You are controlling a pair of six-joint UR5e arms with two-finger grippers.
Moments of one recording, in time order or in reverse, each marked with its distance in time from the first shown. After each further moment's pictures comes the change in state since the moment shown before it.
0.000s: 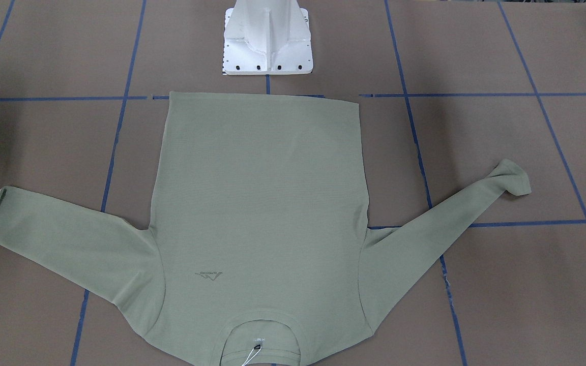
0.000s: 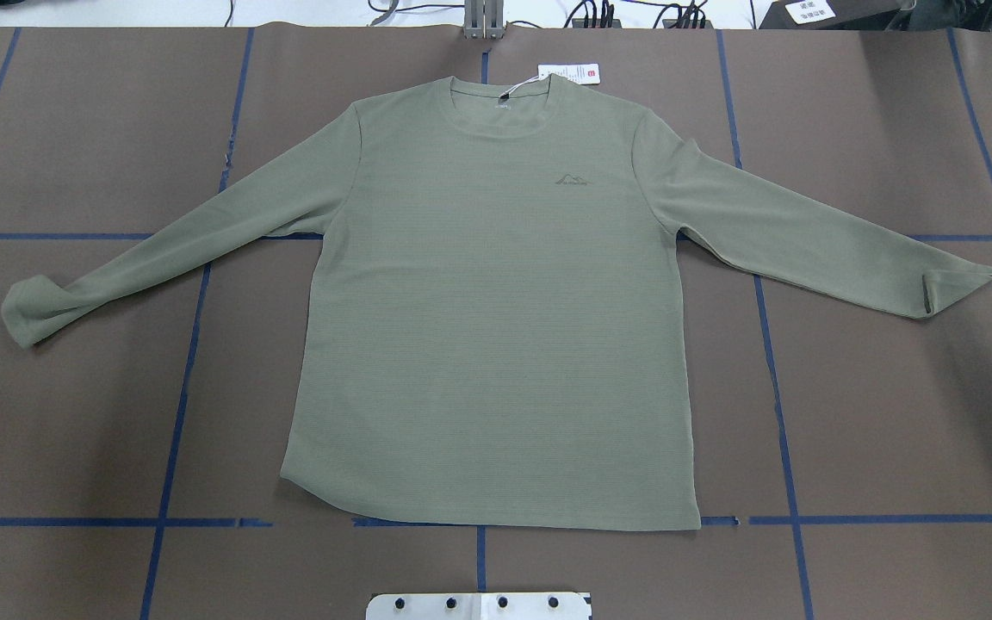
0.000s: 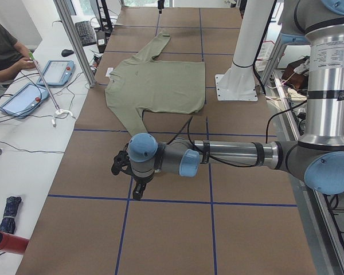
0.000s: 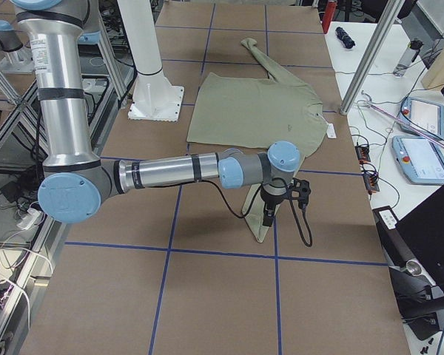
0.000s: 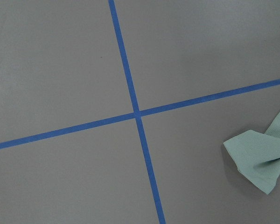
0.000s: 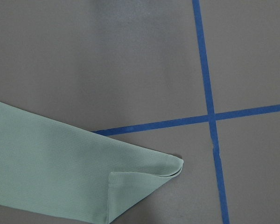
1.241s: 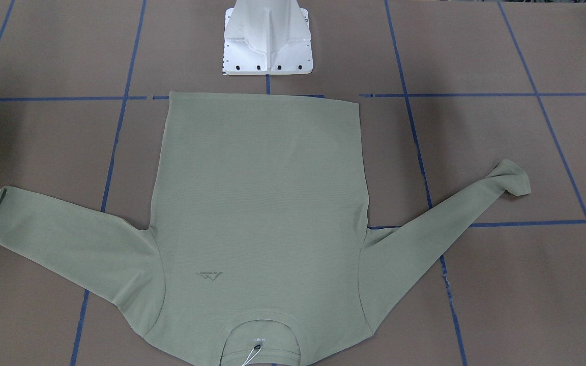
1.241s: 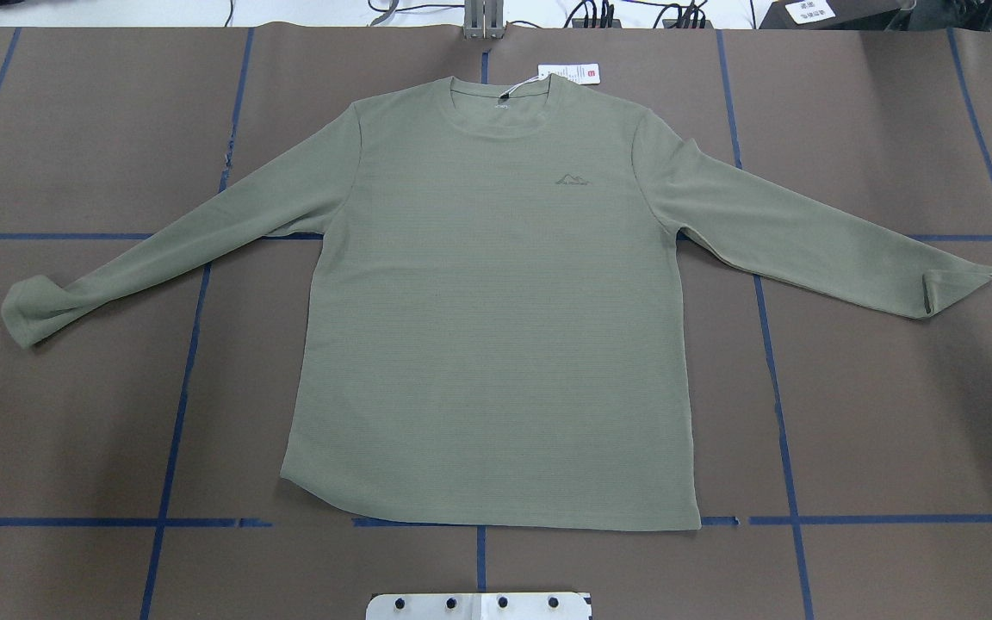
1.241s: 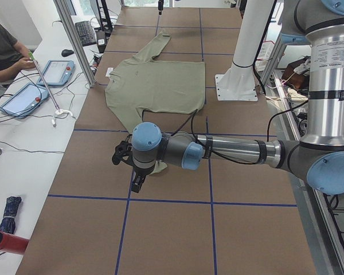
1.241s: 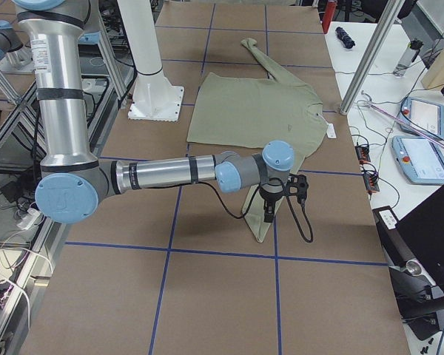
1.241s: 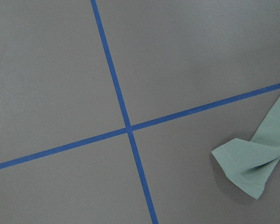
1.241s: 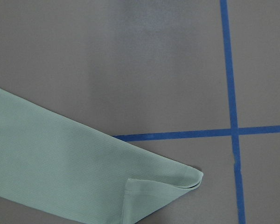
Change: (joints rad) left arm 0.000 0.021 -0.065 -0.010 0.018 0.002; right arm -0.038 -0.022 0.003 0.140 0.008 0.020
